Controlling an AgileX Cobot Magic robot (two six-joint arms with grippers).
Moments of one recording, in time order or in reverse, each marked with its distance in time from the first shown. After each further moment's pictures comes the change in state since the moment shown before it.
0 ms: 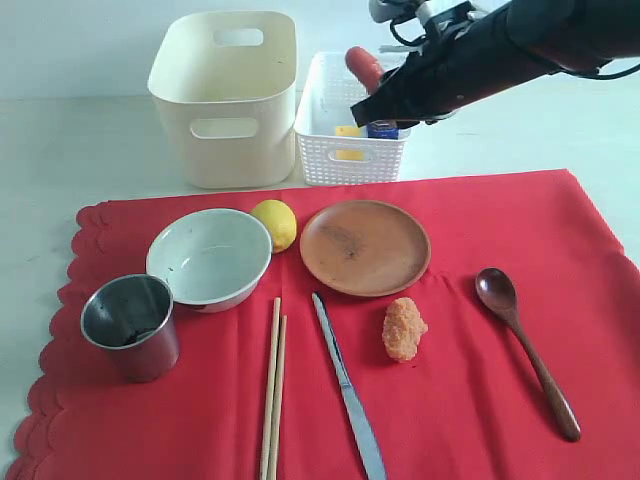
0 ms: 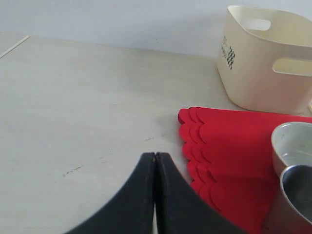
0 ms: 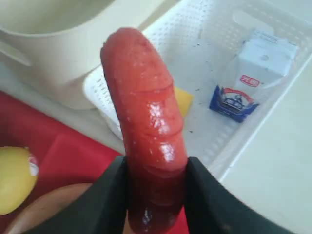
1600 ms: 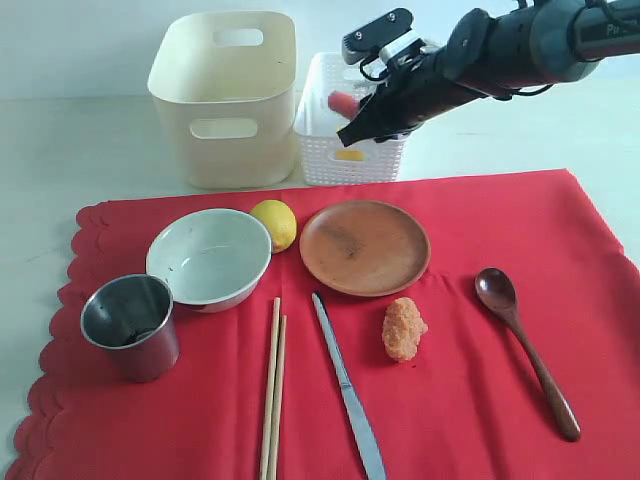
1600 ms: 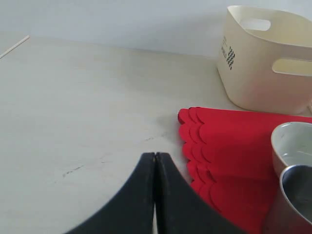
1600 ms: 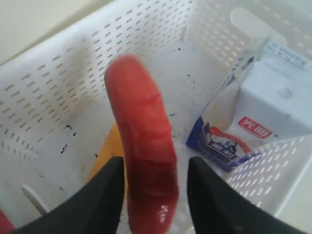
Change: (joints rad) left arm 0.000 0.000 0.000 0.000 0.000 0.000; right arm -0.025 0.348 -0.293 -0.038 -0.046 -0.119
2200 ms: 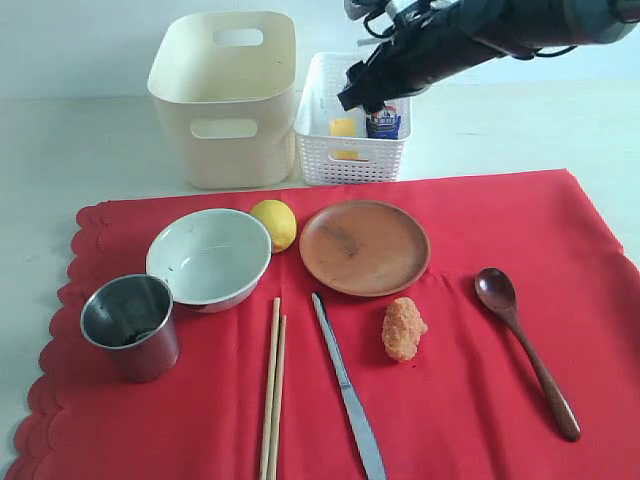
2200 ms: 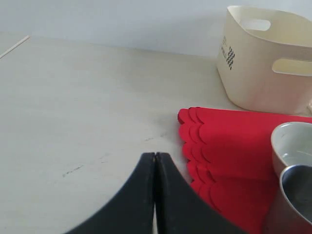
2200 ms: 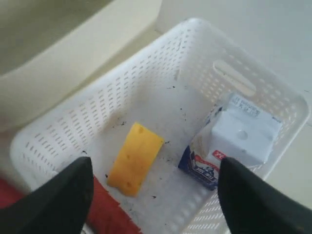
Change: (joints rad) left arm 0.000 0.000 0.000 0.000 0.000 0.000; right arm 0.000 -0.116 -0.002 0.000 0.061 0.006
